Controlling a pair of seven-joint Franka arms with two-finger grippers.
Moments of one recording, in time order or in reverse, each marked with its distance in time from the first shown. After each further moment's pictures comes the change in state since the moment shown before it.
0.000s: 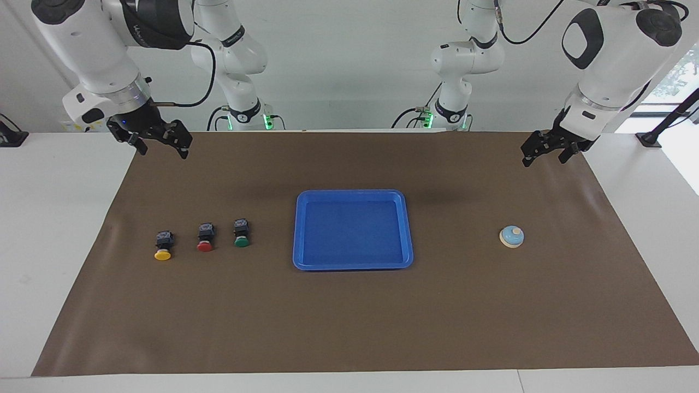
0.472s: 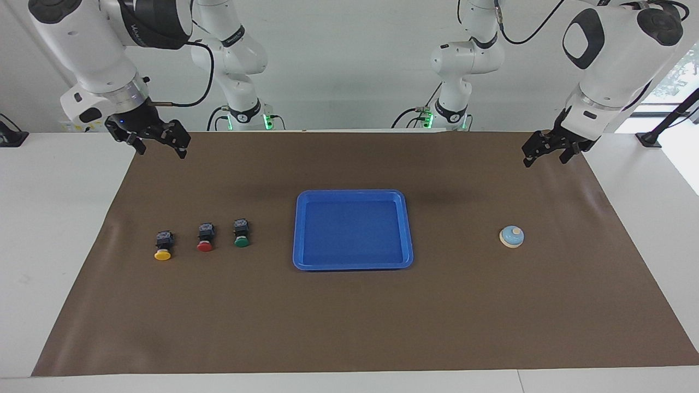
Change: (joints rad) left arm 0.001 0.000 0.002 0.000 0.000 0.007 0.000; right arm -0.002 -0.001 -0.003 0.000 0.000 0.000 0.000
